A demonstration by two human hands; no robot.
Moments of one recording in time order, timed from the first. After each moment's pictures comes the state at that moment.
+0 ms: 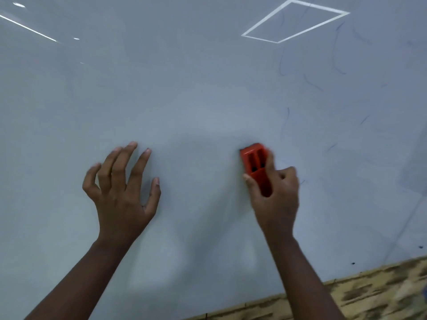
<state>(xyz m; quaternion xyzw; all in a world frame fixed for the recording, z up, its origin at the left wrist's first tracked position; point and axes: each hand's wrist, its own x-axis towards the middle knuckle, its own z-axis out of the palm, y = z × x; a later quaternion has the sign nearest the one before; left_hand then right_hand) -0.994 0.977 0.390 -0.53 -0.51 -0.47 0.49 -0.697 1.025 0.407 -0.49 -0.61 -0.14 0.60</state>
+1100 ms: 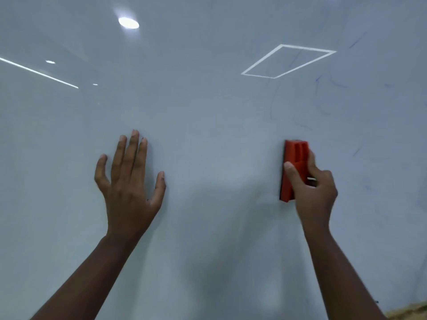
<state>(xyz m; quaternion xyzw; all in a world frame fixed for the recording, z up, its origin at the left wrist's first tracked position) -0.995 0.983 0.479 -0.52 -0.48 -0.50 0.49 -0.648 1.050 0.489 -0.45 -0.49 0.03 0.74</state>
